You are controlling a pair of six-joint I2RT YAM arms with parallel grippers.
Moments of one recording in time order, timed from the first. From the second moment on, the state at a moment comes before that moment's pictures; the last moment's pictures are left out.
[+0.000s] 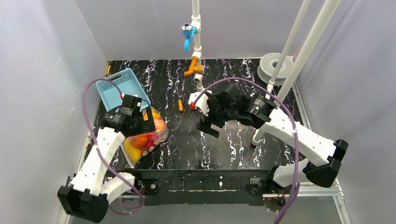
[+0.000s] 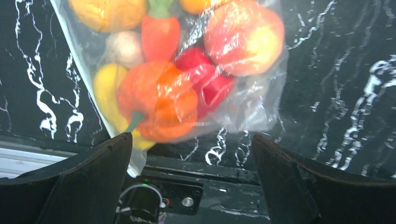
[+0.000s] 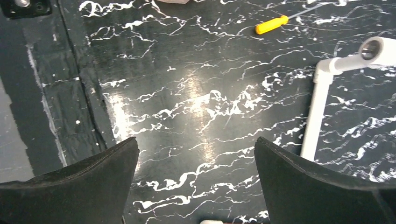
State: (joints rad) left arm -0.26 1.05 1.03 -1.11 -0.20 -0.41; right arm 0.99 1.36 1.51 -0.91 -0.17 -0.39
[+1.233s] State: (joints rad) left arm -0.43 0.92 0.93 -0.71 0.28 -0.20; right arm 0.74 1.27 1.46 -0.97 -0.80 -0.37
